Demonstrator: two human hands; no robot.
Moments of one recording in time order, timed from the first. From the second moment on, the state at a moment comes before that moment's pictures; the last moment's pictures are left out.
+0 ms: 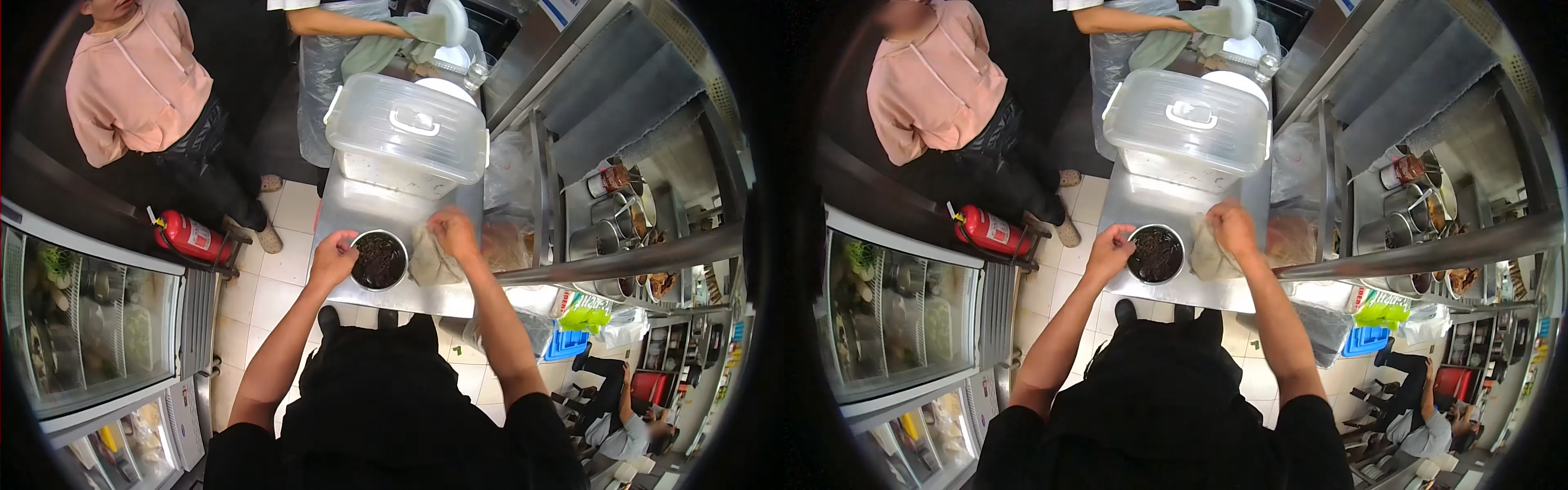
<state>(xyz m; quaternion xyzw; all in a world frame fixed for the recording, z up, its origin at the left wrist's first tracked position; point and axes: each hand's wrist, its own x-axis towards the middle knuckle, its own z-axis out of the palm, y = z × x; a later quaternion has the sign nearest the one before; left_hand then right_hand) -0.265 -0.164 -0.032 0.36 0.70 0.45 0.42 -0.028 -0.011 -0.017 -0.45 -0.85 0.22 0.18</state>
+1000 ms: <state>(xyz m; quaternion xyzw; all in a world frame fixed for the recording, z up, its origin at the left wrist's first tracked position) -0.265 -0.102 -0.045 0.53 0.67 0.39 0.35 -0.104 -0.030 -0.053 -0.25 -0.81 0.51 0.15</state>
